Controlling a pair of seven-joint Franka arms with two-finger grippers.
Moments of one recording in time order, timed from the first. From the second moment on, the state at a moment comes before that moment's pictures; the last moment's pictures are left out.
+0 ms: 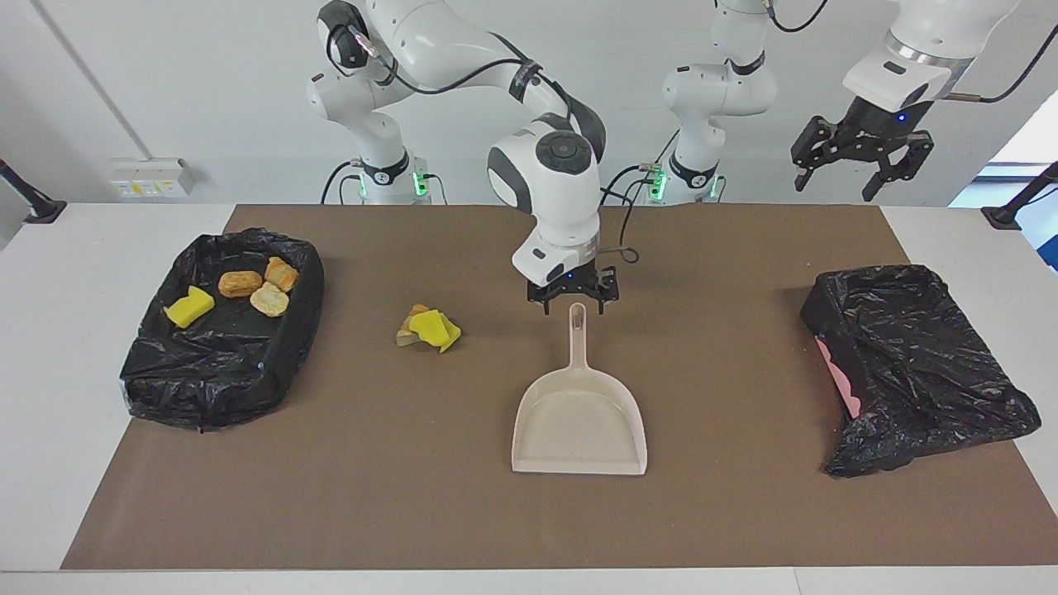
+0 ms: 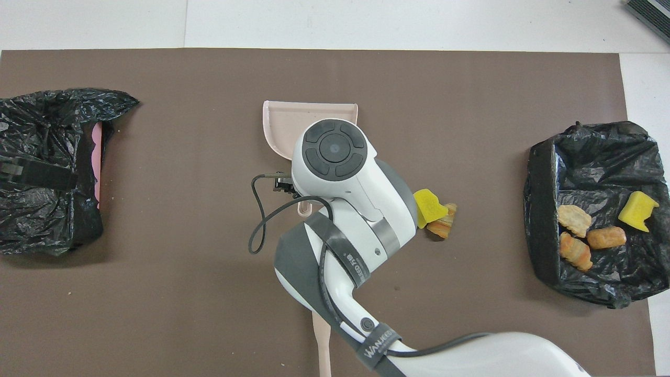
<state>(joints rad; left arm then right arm) -0.13 -0.04 0.01 -1.48 -0.02 1.51 0.15 0.53 0.41 0.12 -1.47 0.02 1.96 0.72</state>
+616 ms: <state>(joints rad) -0.36 0.17 0.00 -1.57 -0.02 1.88 -0.11 0.66 0.00 0.12 -2.04 0.14 1.99 0.72</state>
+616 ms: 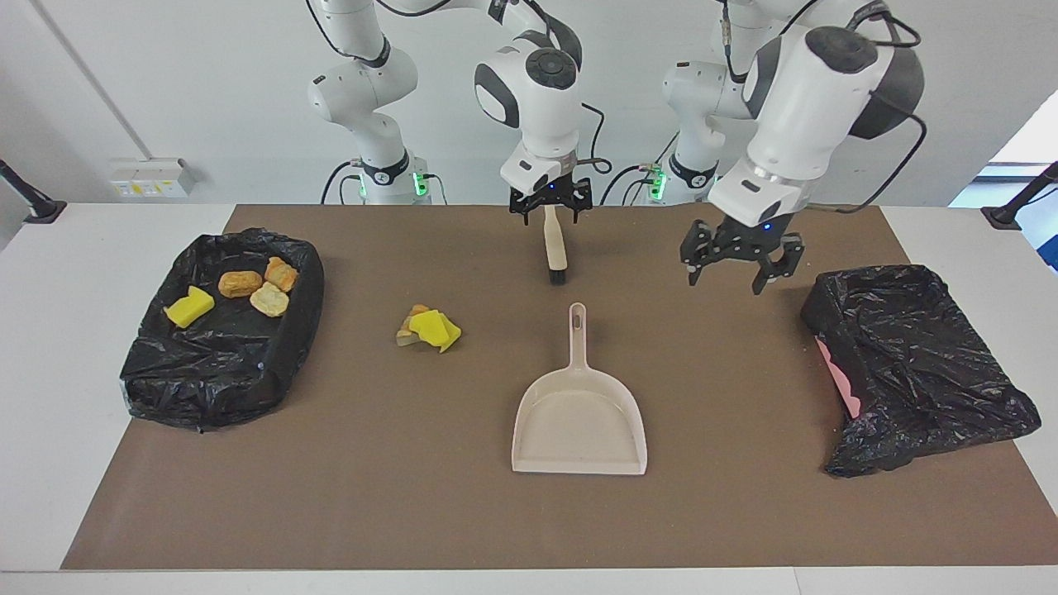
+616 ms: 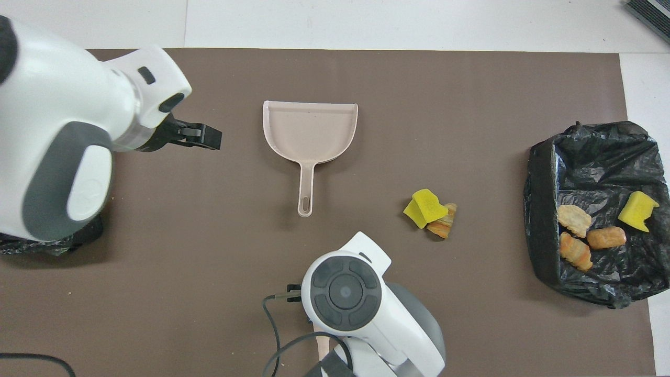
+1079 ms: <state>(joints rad) -0.52 0.36 0.00 -1.62 -0.02 2.18 -0.35 0.77 -0.10 0.12 -2.30 0.18 2.11 0.72</state>
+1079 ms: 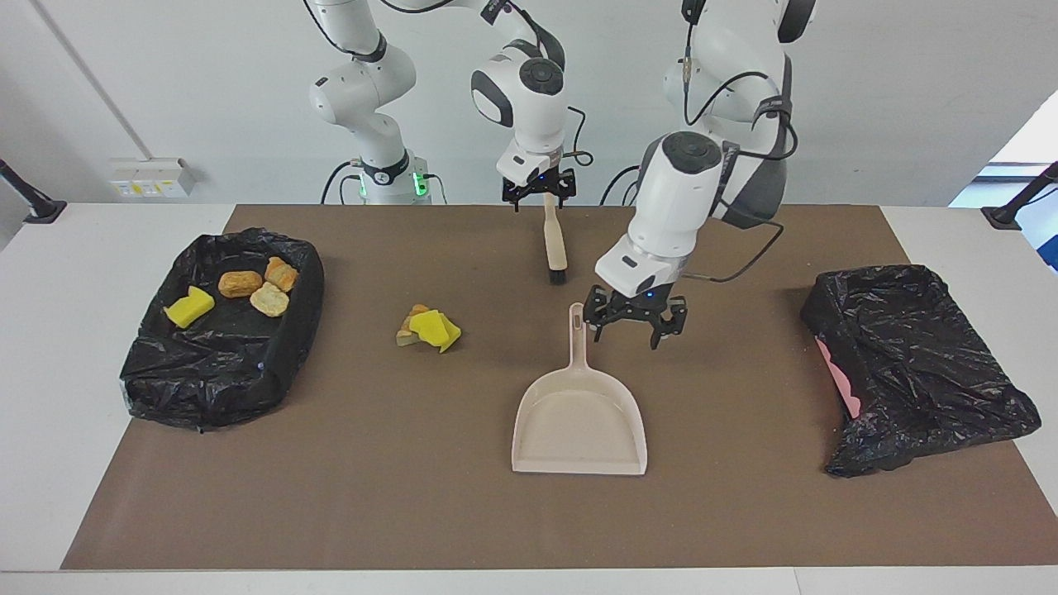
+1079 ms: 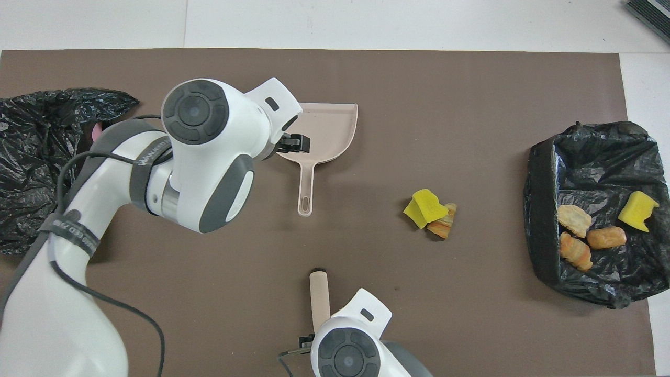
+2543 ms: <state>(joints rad) -0.60 0.39 0.00 -1.76 -0.02 2.28 -0.43 0.92 -0.10 0.12 -2.43 0.21 2.26 0.80</state>
